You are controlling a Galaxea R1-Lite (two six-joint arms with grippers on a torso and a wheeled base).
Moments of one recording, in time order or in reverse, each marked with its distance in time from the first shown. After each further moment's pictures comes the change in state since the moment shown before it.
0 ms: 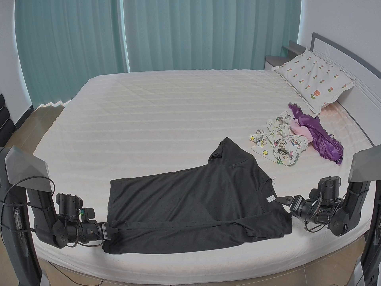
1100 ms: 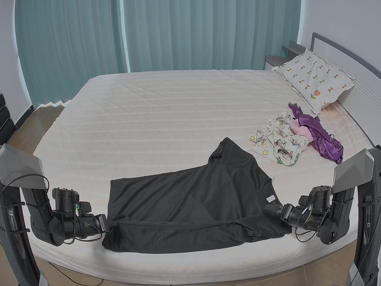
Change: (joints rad) left arm 0.000 -0.071 -0.001 -0.003 -0.014 -0.136; right arm 0.025 0.203 -0.010 -0.241 0.098 -0.059
